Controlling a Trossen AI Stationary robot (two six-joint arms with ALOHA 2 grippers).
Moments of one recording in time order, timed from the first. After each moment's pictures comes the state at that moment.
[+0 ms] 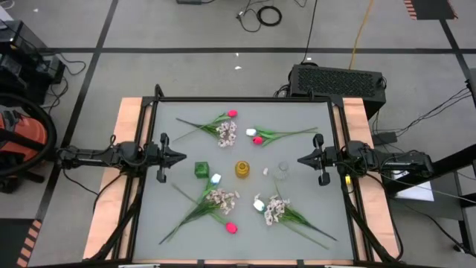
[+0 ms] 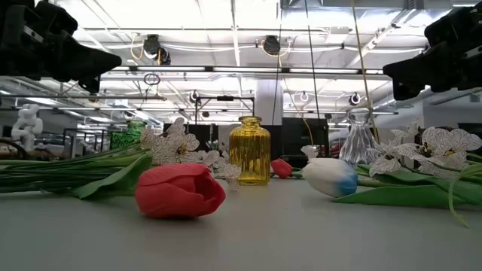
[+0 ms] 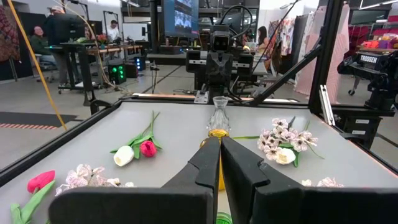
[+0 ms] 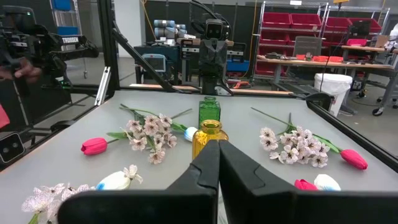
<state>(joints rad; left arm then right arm) -0.07 0.01 0.00 0.03 -0.09 -0.02 -0.03 0.04 0.02 0.02 -0.08 -0.02</state>
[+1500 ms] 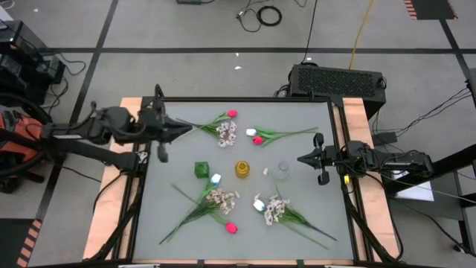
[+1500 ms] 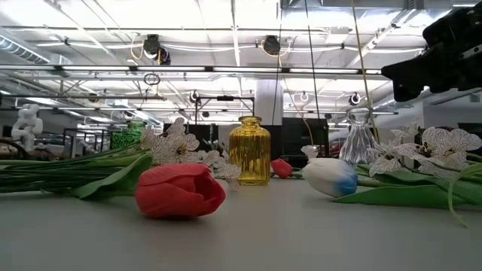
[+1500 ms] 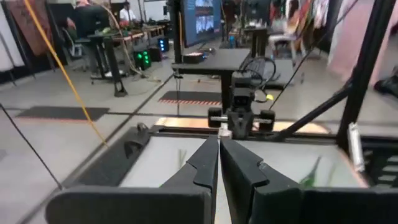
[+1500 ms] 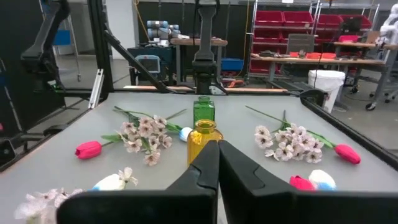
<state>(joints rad) -0.07 0.84 1.07 -0.32 -0.21 0.06 -0.03 0.04 0.02 0.02 -0.05 0.02</state>
